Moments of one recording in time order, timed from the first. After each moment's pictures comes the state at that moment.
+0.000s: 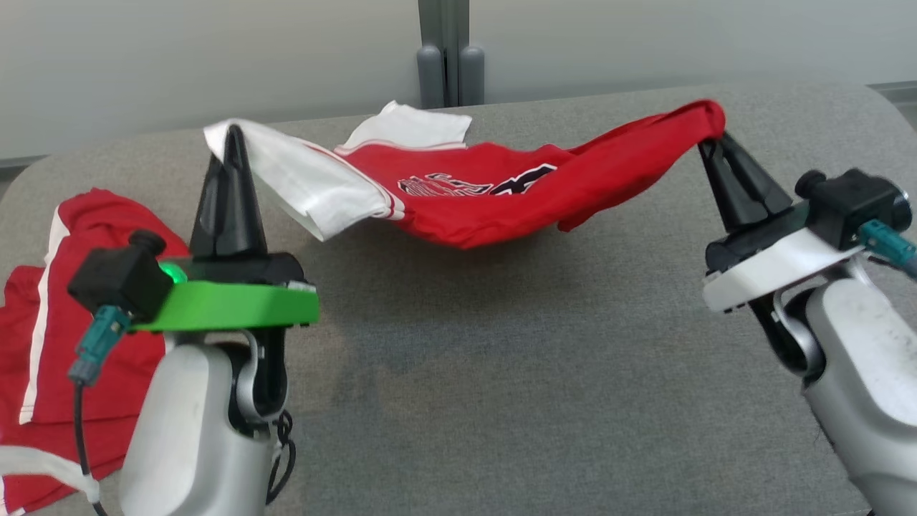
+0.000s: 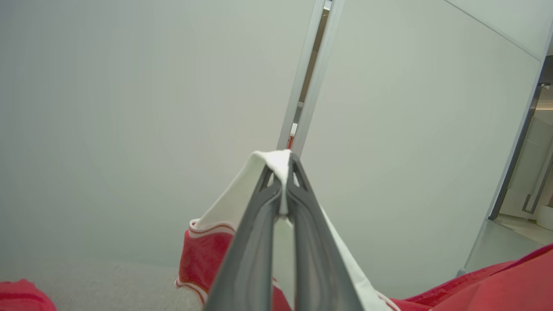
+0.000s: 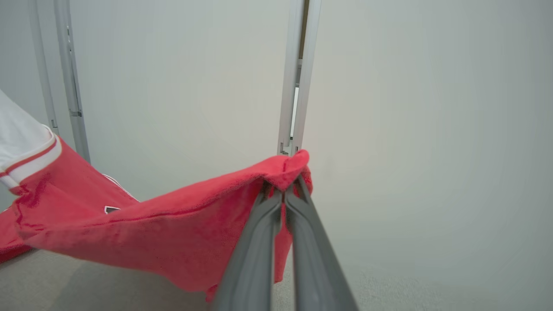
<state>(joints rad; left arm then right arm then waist) -0.38 0.05 -0.16 0.10 -0.43 0.00 -0.26 -0.49 -0.37 0.32 0.24 0.36 0.13 -0.25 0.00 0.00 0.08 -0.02</state>
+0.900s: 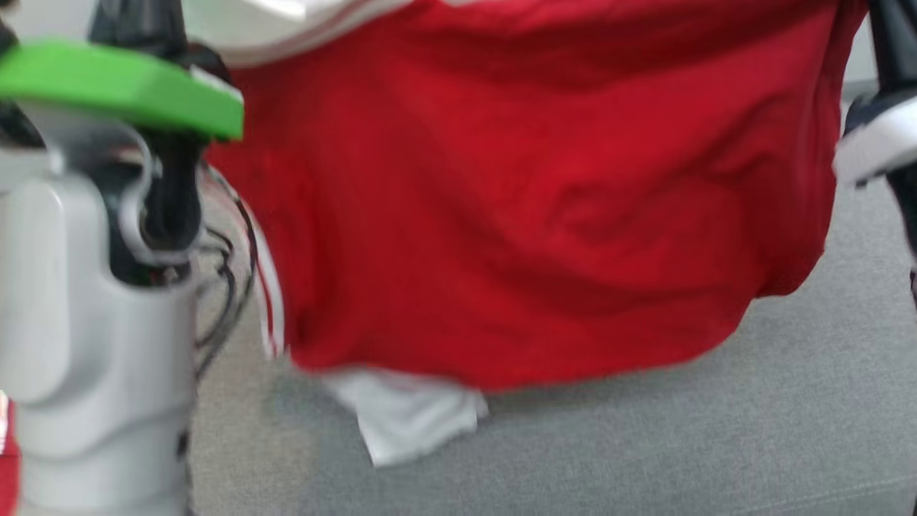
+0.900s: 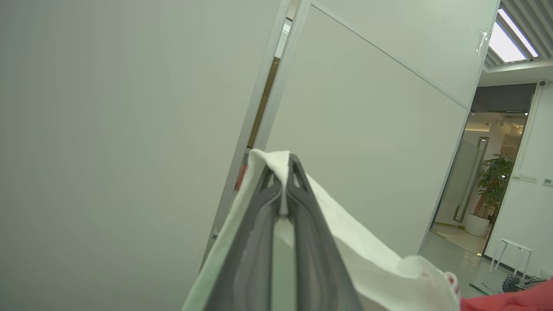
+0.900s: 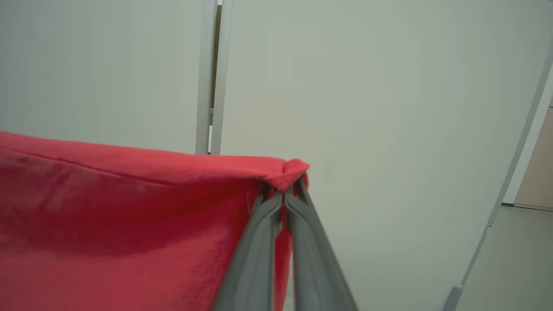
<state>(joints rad) -0.76 0.10 -0.10 -0.01 -0.60 0.07 0.15 -0.60 -0.32 -0.02 -0.10 0.26 0.13 0.26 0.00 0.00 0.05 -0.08</state>
